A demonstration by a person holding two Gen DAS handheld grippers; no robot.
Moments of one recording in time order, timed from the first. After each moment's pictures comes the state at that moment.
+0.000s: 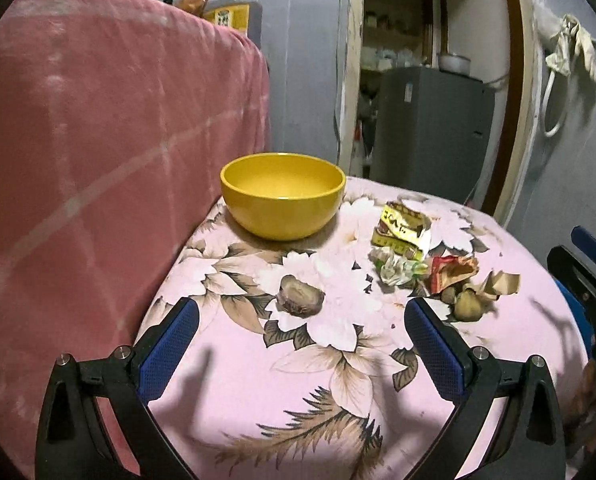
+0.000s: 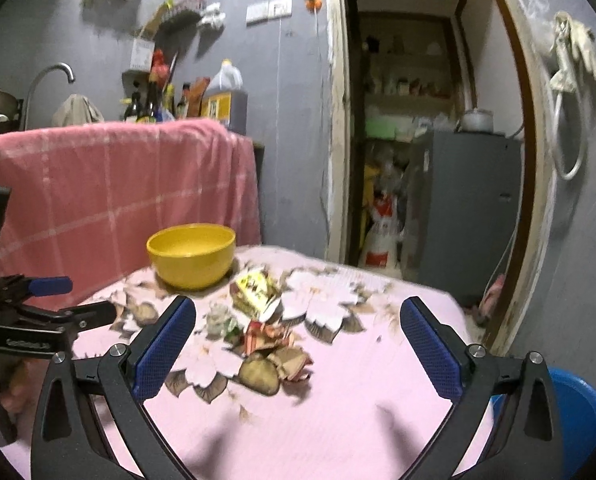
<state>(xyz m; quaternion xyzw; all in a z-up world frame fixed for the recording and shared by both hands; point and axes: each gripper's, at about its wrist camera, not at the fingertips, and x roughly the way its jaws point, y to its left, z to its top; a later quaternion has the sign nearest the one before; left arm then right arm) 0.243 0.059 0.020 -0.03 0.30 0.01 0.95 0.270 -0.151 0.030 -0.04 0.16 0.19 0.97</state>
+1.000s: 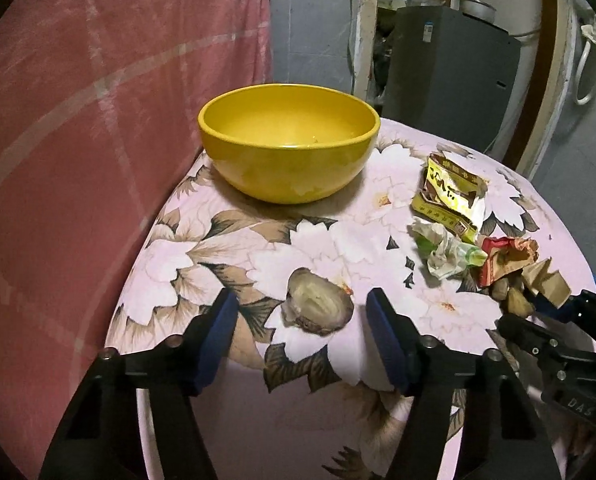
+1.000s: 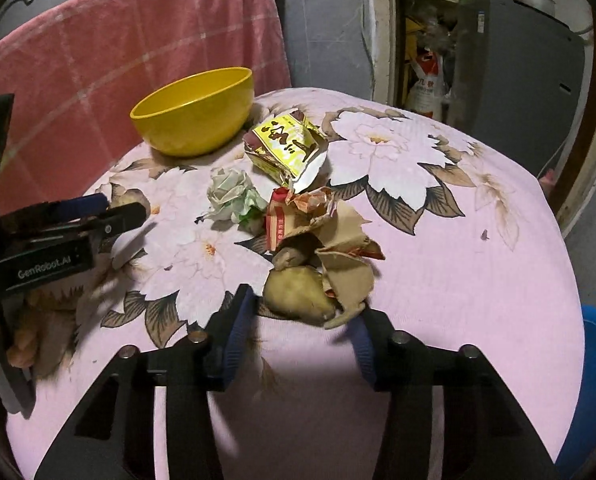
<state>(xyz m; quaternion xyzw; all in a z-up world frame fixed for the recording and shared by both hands) 0.311 0.076 -0.006 -0.03 0.41 0.02 0.91 0.342 -0.109 -0.029 -0.06 0.42 0.23 0.87</state>
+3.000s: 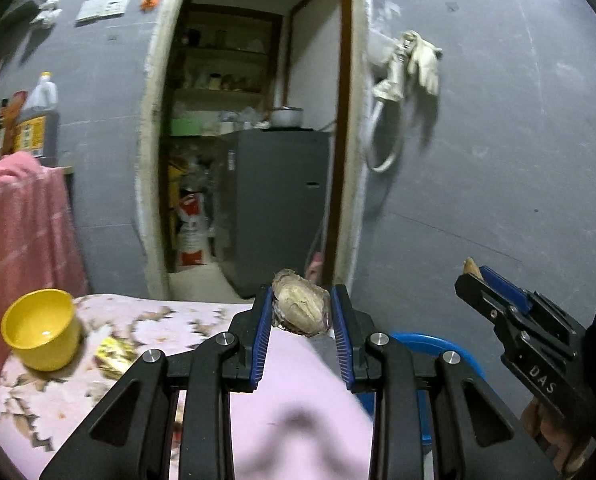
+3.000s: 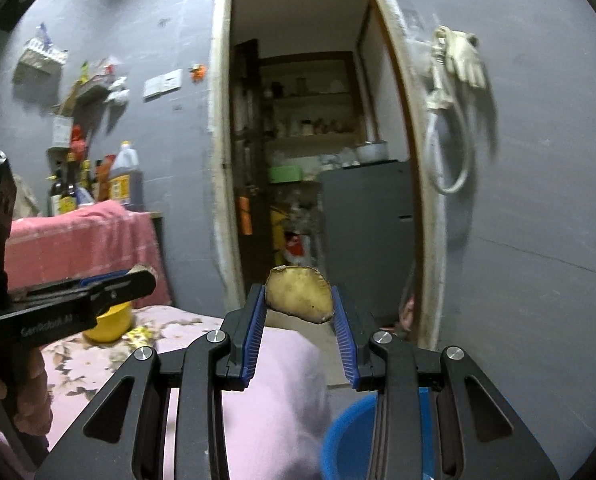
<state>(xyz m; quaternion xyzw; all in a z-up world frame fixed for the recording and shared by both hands) 0.254 -0.155 0.116 -0.01 0.17 -0.25 0.95 0.221 -0.322 0.088 0.03 0.07 0.04 1.00</state>
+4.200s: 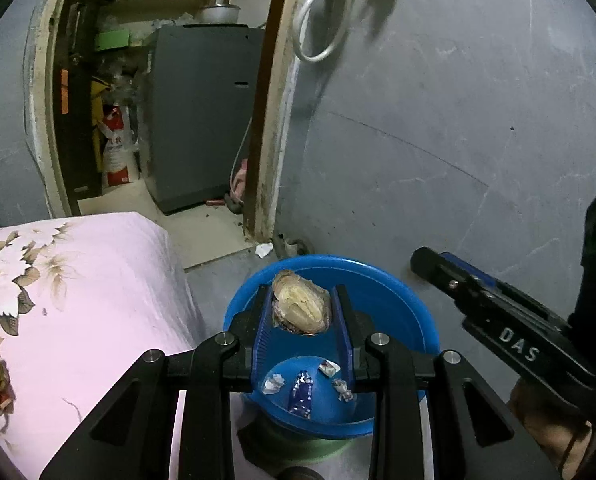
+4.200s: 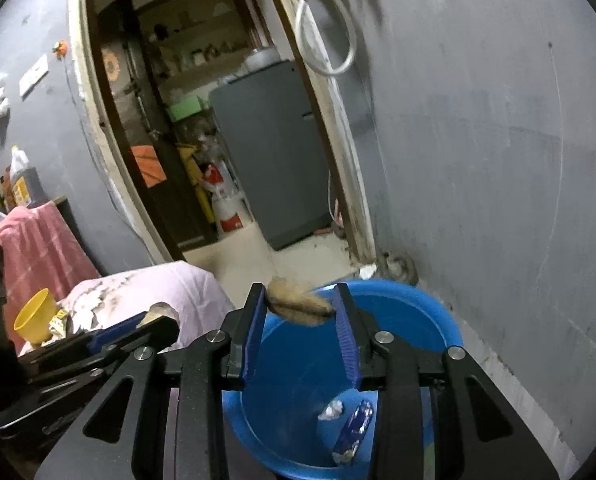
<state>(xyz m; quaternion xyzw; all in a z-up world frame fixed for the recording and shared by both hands) 0.303 -0.297 0.033 0.02 0.33 -0.34 0.88 0.247 -0.434 0.025 0.16 0.25 -0.07 0.95</state>
